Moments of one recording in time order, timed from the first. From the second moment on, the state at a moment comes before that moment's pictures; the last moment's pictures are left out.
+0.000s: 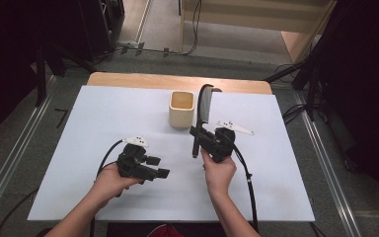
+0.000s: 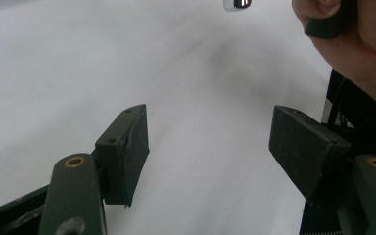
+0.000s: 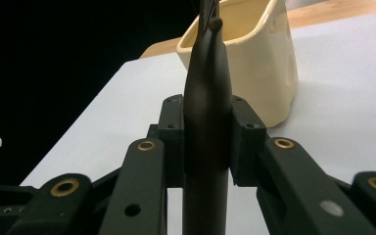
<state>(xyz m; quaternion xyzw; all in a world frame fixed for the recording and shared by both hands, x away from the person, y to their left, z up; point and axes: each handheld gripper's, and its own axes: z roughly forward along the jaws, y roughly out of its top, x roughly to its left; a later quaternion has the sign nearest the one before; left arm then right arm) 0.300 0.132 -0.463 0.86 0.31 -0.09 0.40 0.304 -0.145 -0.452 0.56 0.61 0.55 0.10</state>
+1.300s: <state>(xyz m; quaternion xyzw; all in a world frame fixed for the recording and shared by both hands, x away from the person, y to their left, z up) 0.285 0.185 -0.466 0.86 0.33 -0.03 0.39 0.330 -0.134 -0.424 0.55 0.61 0.56 0.10</state>
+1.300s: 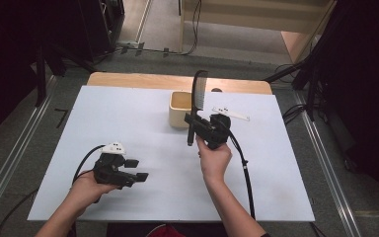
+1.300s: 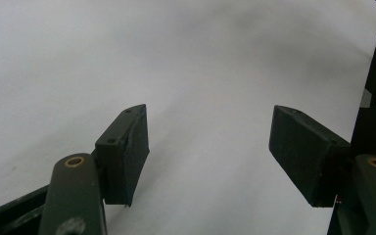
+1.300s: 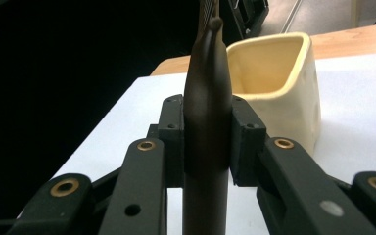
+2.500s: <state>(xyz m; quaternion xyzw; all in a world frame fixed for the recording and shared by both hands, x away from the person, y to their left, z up) 0.286 0.193 -0.470 0.86 0.34 -0.03 0.39 0.377 -0.132 -0.393 0.54 0.61 0.56 0.12</state>
